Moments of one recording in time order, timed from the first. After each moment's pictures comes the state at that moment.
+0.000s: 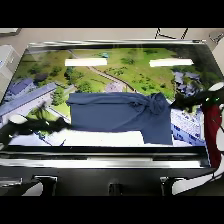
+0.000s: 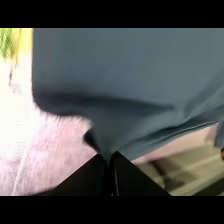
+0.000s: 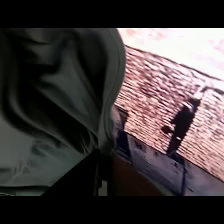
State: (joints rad) left arm 0.16 -1.14 0.74 0.70 -1.07 -1.29; right arm -0.40 -1.73 1.52 -0.96 1.39 1.41
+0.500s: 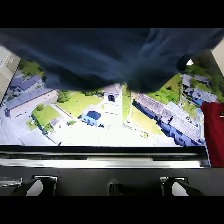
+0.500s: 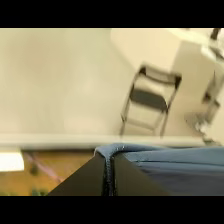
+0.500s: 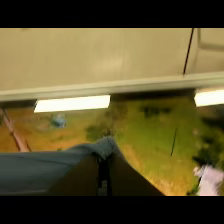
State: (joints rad) left arm 0.40 -0.93 1.81 0.71 -1.01 -1.25; right arm -0.39 -1.09 2.01 -1.03 1.15 1.35
